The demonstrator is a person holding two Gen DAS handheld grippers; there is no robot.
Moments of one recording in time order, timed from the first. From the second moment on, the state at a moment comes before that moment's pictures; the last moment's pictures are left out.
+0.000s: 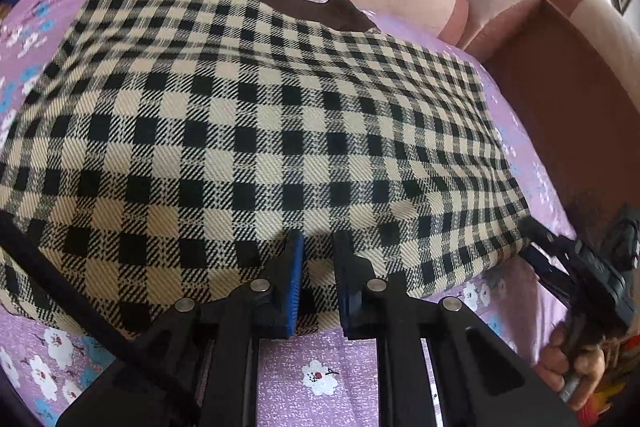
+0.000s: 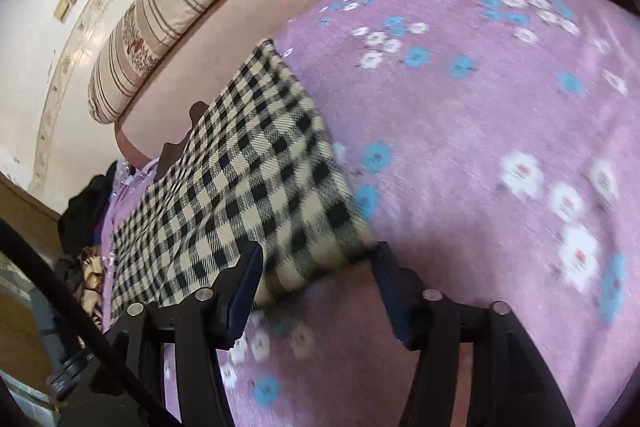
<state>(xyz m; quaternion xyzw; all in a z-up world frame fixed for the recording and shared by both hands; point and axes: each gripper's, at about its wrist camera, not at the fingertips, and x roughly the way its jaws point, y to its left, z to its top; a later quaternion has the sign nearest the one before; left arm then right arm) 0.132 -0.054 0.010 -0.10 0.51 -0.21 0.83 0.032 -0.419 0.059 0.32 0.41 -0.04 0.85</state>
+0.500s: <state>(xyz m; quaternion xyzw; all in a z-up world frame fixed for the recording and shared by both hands) 0.123 0.067 0.082 -0.14 0.44 -0.15 0.87 0.129 -0.310 0.148 0.14 0.42 0.01 0.90</state>
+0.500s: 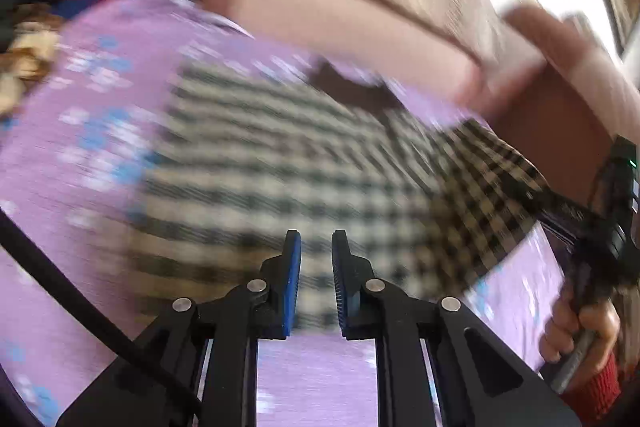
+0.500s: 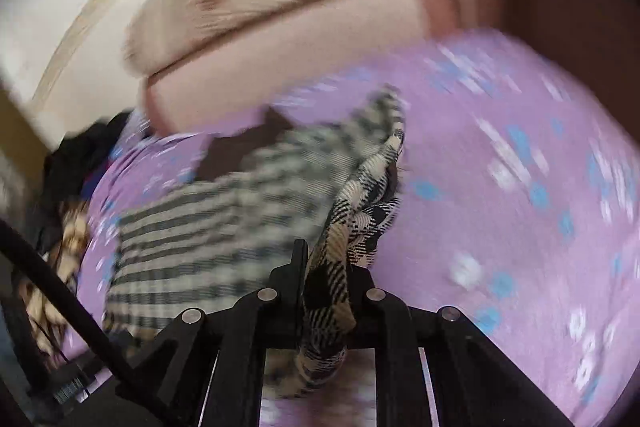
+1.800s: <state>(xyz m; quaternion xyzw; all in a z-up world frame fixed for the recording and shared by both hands) 0.149 0.100 0.066 -0.17 0.46 -0.15 0.86 0.058 -0.181 0.121 0.01 0.46 0.22 0.86</state>
